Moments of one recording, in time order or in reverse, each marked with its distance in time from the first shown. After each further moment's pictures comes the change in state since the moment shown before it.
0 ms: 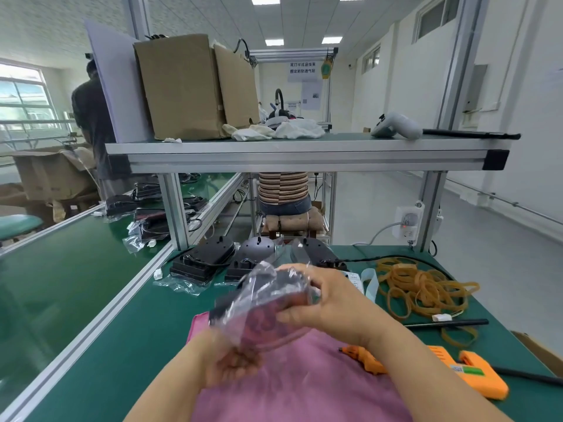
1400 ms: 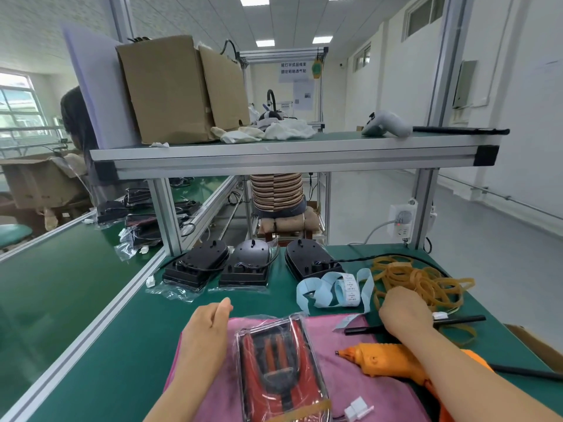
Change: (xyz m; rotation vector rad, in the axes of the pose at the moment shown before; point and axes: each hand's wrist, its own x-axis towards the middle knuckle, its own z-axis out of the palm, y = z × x) left_hand 0.025 -0.004 -0.004 0.479 0.613 0.578; right_hand -0.016 0.163 -0.064 -0.797 0.460 1.007
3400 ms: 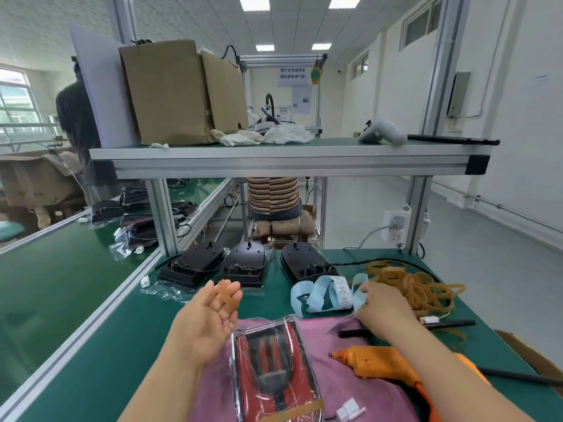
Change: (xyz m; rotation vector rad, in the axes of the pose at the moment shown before) left_hand 0.015 0.028 -0.011 -1.196 -0.331 -0.529; right_hand -0.047 -0.024 -0.050 0.036 -0.126 -0.281
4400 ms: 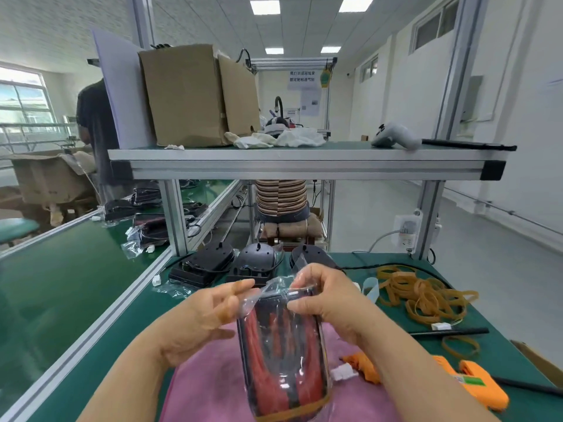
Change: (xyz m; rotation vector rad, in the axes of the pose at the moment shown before) left_hand -0.045 0.045 -0.005 0.987 -0.522 0.120; right_hand -0.045 -0.090 -0.016 1.051 -0.308 -0.328
